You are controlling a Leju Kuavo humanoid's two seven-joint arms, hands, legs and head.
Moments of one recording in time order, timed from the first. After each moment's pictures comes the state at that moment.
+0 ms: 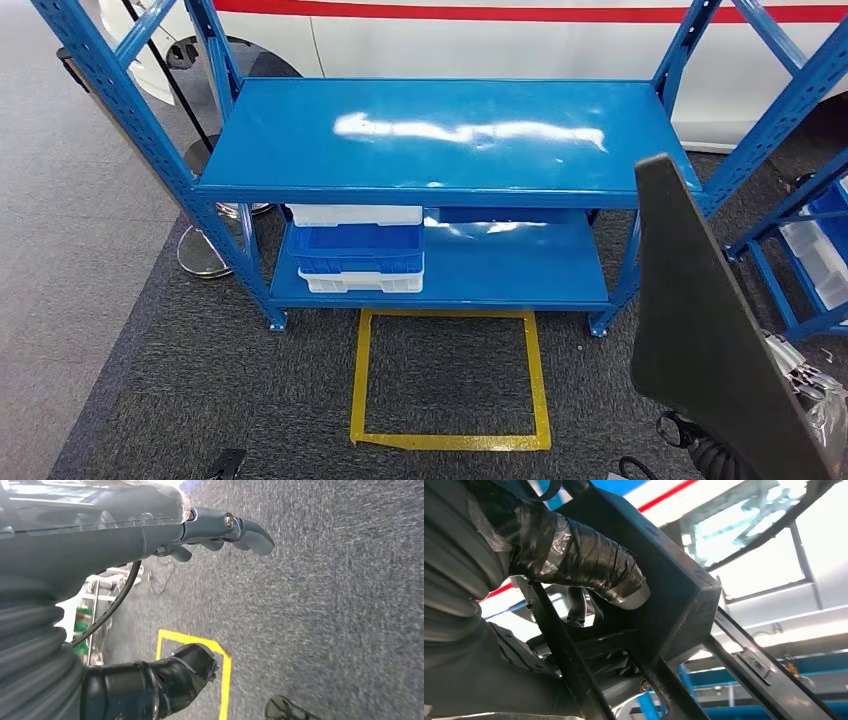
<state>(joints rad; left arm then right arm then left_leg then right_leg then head) -0.07 -0.18 1.03 -0.16 -0.96 0.10 -0.01 -0.06 -0.62 0.58 -1.99 1.03 -0.63 -0.16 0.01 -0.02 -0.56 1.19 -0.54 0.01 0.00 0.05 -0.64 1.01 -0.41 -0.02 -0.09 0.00</state>
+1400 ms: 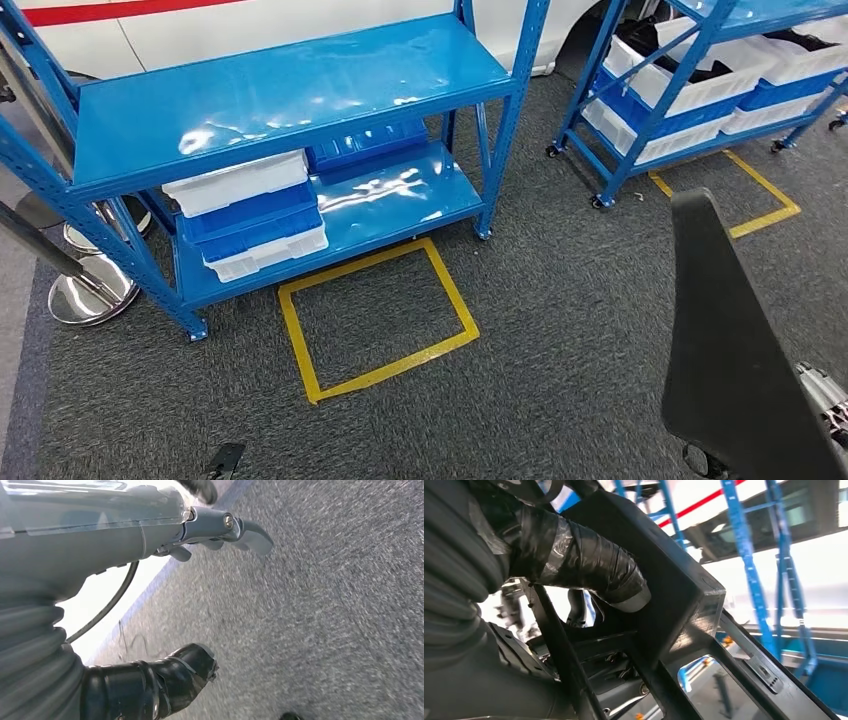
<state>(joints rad) -0.07 -0.18 1.03 -0.16 -0.96 0.13 -0.02 0.02 -0.62 0.51 -2.02 1.08 -0.61 -0.14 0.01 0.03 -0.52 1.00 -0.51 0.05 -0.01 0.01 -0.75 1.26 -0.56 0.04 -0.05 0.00</state>
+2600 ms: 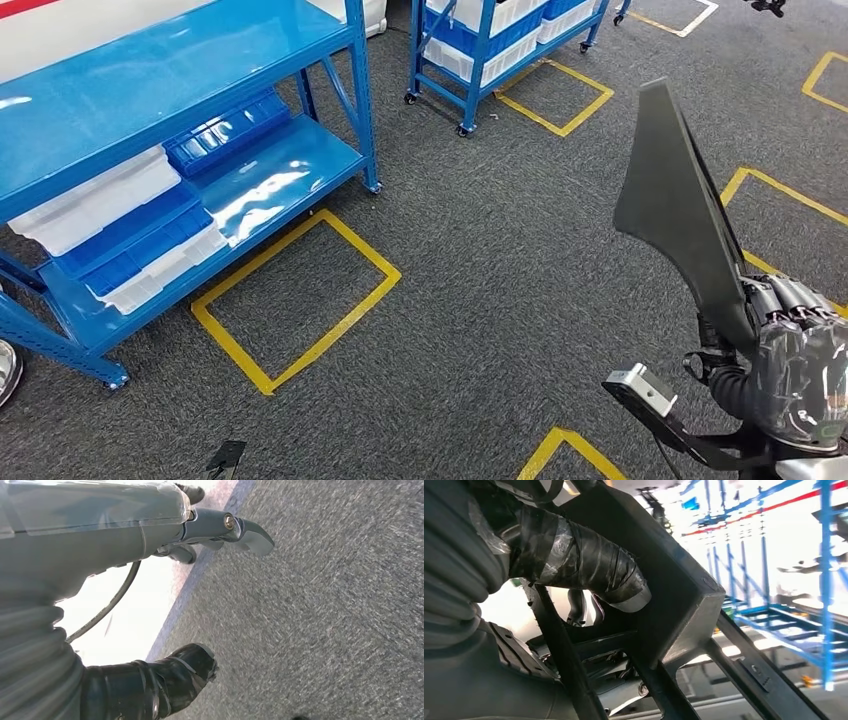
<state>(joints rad) -0.08 -0.19 1.05 -0.16 -0.94 0.14 0.00 -0.28 -0.56 0.55 -1.81 1.20 -0.46 0.03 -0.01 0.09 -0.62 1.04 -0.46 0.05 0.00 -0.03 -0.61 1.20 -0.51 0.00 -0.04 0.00</state>
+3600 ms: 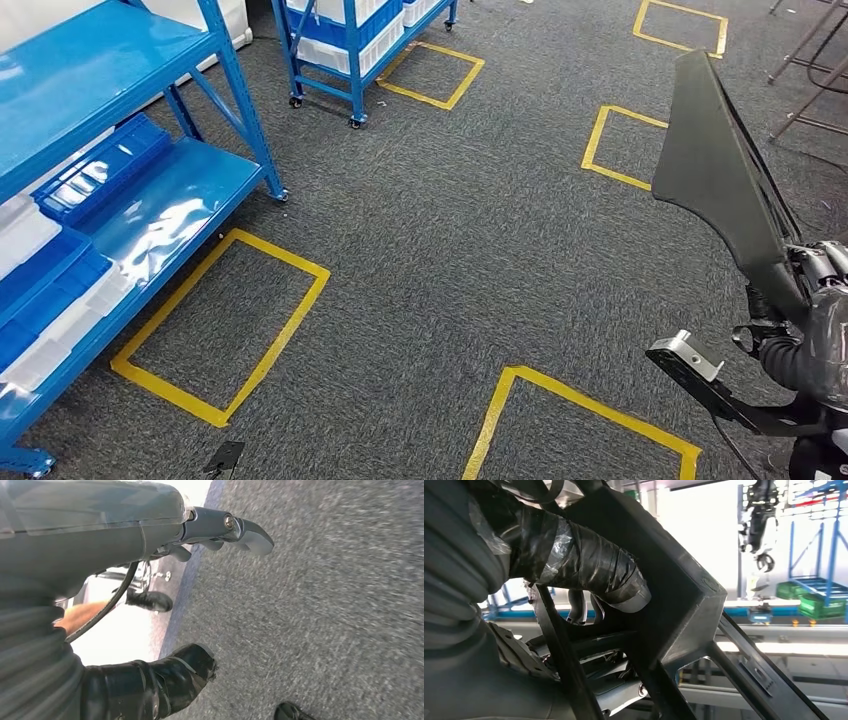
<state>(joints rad) -0.07 -0.18 1.07 -0.16 -0.94 0.12 -0.05 -0.39 -0.67 0.54 -1.76 1.11 -0.41 0.03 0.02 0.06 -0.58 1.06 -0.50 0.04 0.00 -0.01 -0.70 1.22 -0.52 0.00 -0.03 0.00</state>
